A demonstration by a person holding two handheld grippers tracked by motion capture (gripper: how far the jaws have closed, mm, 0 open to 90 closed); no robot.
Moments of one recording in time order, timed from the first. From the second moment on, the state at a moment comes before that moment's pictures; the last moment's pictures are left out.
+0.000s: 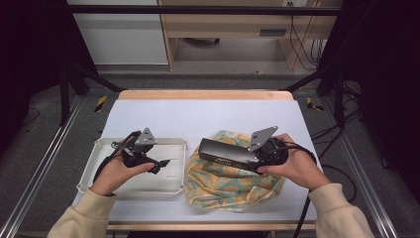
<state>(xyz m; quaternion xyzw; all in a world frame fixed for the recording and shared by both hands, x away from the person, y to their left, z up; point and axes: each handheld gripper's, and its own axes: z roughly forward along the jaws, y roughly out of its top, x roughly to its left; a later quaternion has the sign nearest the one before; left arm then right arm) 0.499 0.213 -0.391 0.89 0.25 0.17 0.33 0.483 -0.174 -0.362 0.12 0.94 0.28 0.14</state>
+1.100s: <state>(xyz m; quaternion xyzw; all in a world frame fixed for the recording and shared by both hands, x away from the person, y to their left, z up) 0.475 0.197 -0.331 0.95 0.08 0.16 0.26 0.482 -0.097 -0.349 0.07 0.95 0.28 0.11</state>
